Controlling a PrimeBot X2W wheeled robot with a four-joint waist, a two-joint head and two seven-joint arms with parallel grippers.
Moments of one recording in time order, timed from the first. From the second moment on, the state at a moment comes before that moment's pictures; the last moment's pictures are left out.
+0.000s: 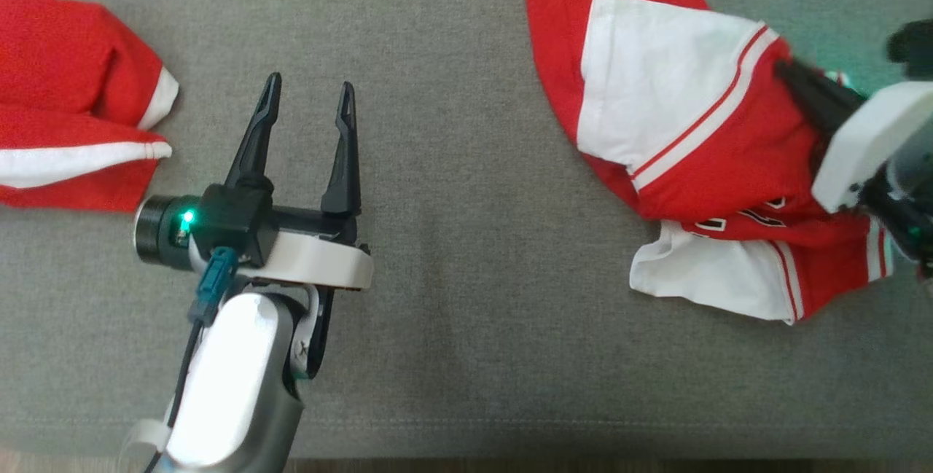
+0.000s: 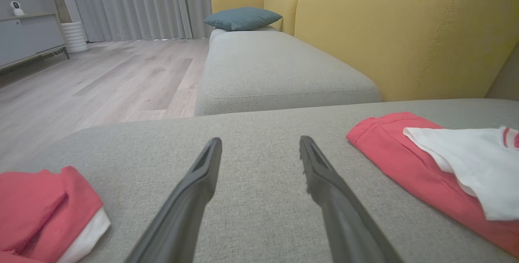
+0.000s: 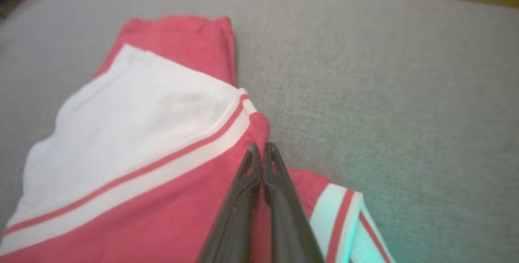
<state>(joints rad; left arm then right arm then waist) -0.33 0.08 -0.34 0.10 -0.12 0.16 -0.26 -0.59 -0.57 0.42 0.30 0.70 0.12 0.40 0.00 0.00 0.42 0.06</state>
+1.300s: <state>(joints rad) -0.21 0.09 -0.30 0.13 -0.11 0.14 -0.26 -0.09 -0.13 -0.04 -0.07 0.25 0.12 -0.04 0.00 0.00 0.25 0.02</state>
